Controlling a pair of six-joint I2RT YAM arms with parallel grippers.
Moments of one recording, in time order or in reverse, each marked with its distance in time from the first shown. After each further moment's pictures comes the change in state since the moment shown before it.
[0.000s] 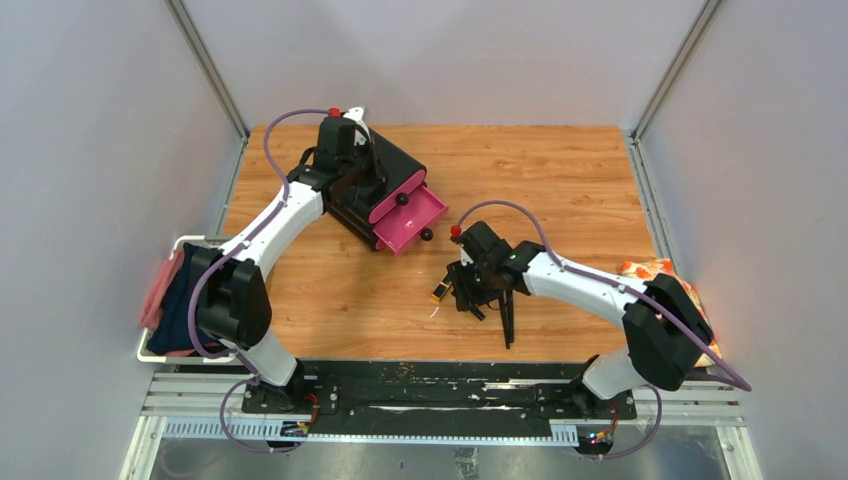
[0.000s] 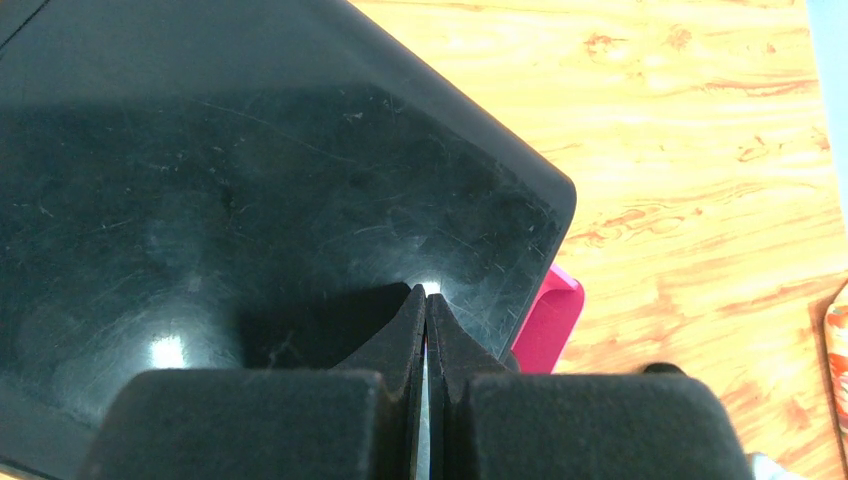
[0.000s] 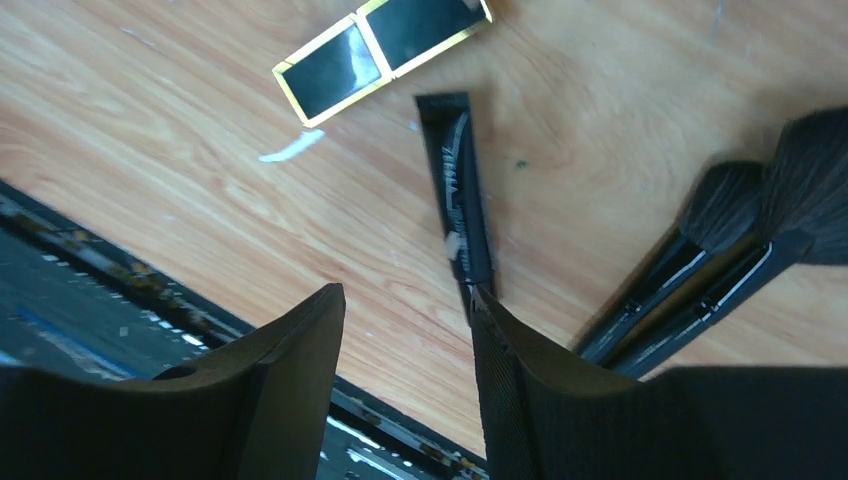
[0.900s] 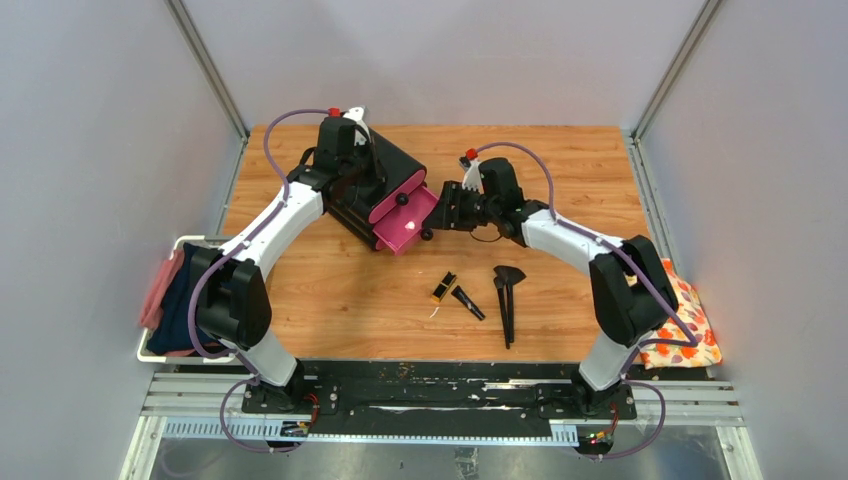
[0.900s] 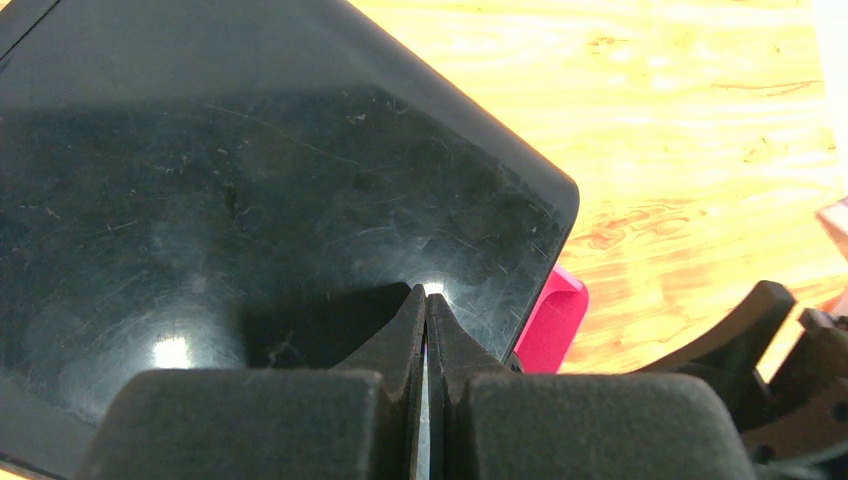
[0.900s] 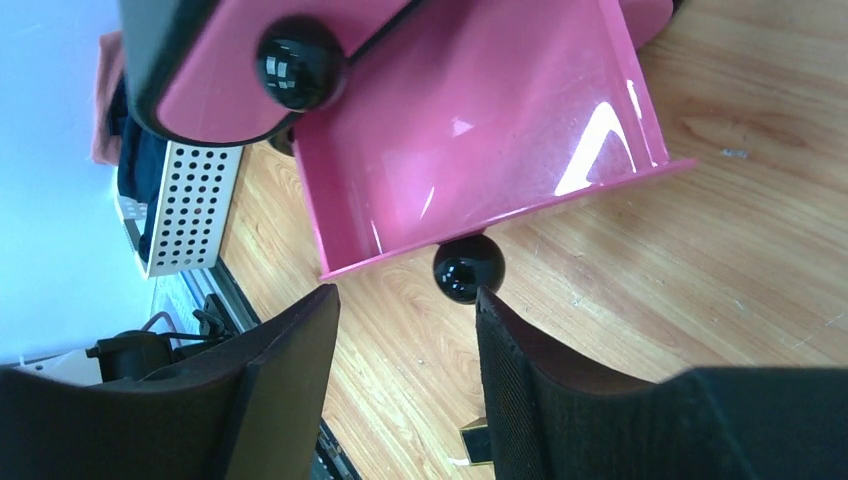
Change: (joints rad) left arm 0.000 0.000 -0.002 0.002 -0.008 0.005; right arm -0.261 0.278 0.210 0.568 -0.413 0.228
